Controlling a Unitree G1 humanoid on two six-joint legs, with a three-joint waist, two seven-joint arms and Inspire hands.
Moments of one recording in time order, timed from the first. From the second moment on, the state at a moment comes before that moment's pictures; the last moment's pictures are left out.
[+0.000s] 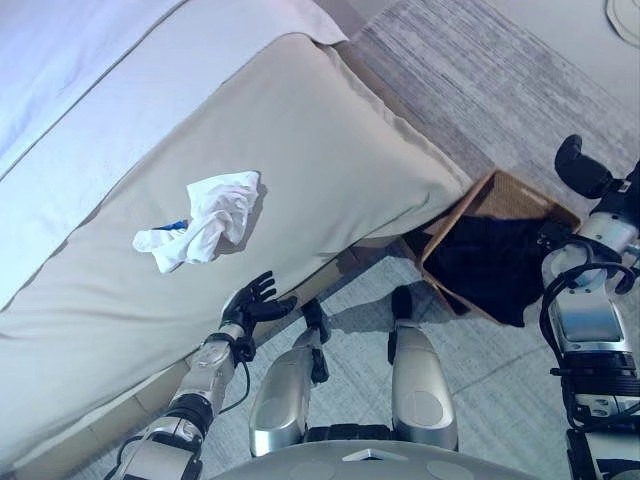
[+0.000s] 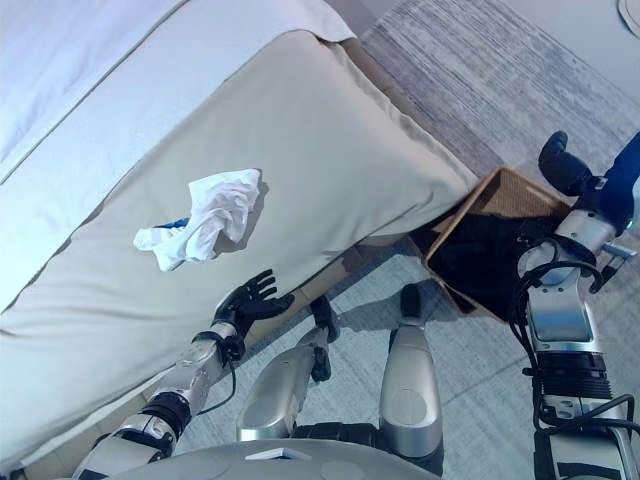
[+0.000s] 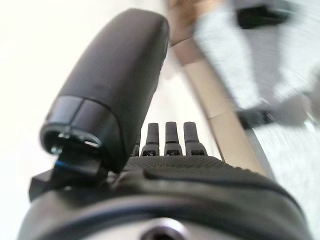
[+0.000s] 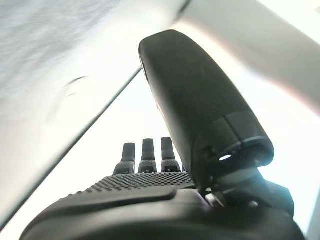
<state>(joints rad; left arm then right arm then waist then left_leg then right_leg) -0.09 0.18 -0.03 0.85 -0.64 -0.13 -0.14 -0.21 -0.62 -0.18 0.01 -0.08 0.03 -0.67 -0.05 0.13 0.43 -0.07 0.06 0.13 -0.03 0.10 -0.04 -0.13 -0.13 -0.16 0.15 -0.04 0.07</state>
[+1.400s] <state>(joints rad) -0.20 0.29 -0.04 0.76 -1.37 0.00 -0.23 -1.11 -0.50 0.57 1.01 -0.41 0.35 -0.17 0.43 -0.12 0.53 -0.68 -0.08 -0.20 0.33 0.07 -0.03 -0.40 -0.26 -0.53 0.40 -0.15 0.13</state>
